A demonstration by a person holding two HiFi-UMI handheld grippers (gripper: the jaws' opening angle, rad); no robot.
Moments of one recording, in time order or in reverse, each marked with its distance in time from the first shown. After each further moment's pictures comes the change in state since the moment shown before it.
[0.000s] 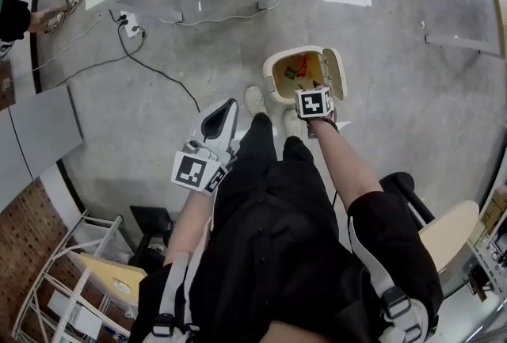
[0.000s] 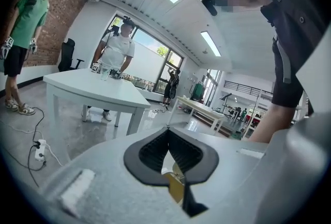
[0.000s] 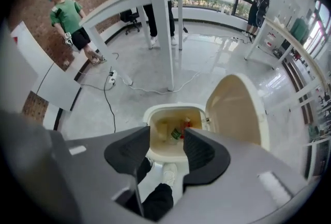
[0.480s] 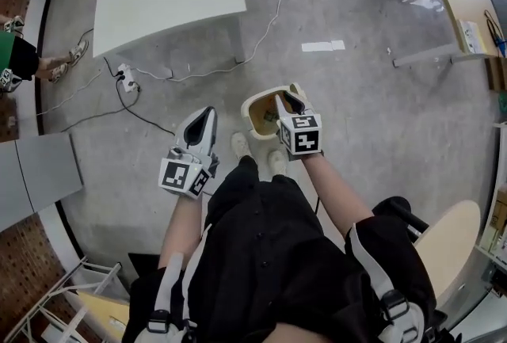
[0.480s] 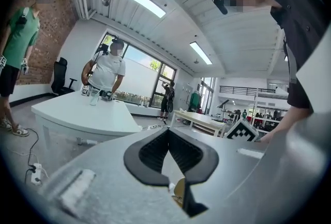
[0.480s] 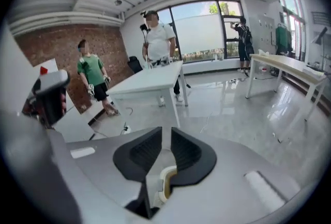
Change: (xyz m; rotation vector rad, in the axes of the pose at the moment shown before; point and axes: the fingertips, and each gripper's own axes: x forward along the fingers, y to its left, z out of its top) left arm 0.023 -0.035 0.086 0.110 -0.156 -0.016; right arm -0.197 -0.003 0.119 0.042 -0.585 0.102
